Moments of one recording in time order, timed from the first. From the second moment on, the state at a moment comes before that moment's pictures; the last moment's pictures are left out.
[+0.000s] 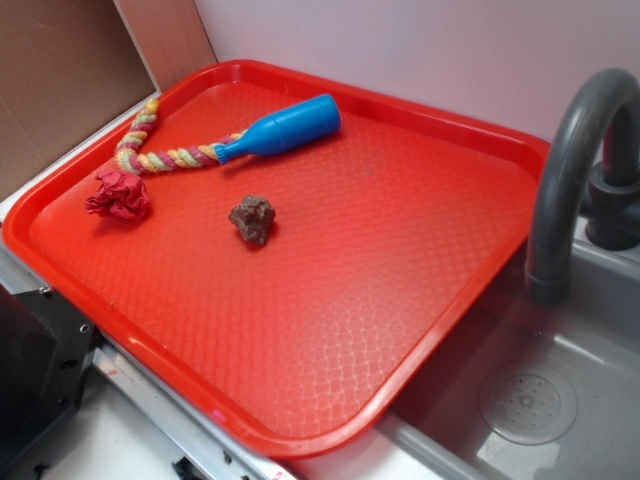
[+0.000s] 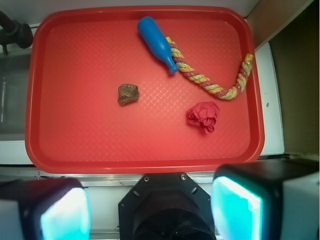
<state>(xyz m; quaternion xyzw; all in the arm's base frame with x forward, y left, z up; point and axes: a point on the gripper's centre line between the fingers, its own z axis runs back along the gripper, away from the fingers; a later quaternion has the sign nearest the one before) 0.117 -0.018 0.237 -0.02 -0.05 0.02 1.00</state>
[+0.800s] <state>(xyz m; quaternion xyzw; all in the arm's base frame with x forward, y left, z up) 0.124 0.015 0.205 -0.07 -0.10 0.26 0.96</state>
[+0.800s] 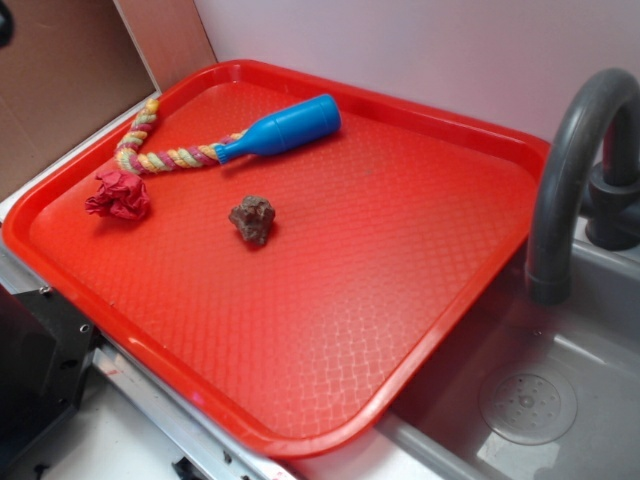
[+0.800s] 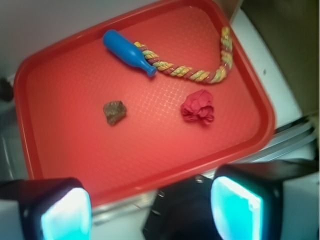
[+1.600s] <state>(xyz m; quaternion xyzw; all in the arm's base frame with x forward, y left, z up) 0.159 0.083 0.097 -0.05 -0.09 0.56 0.83</state>
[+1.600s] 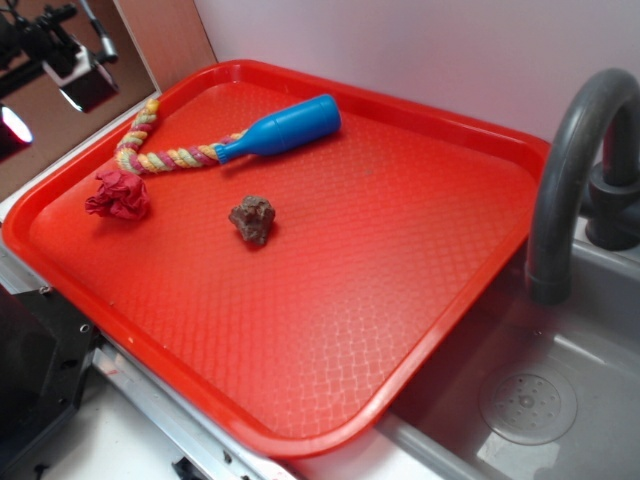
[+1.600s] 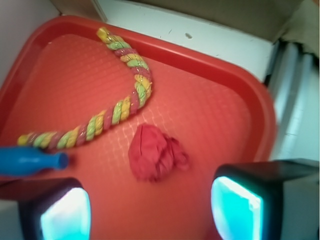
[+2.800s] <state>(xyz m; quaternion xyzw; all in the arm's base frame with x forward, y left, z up) 0.182 0.060 0.022 -0.05 -0.04 0.50 0.86</state>
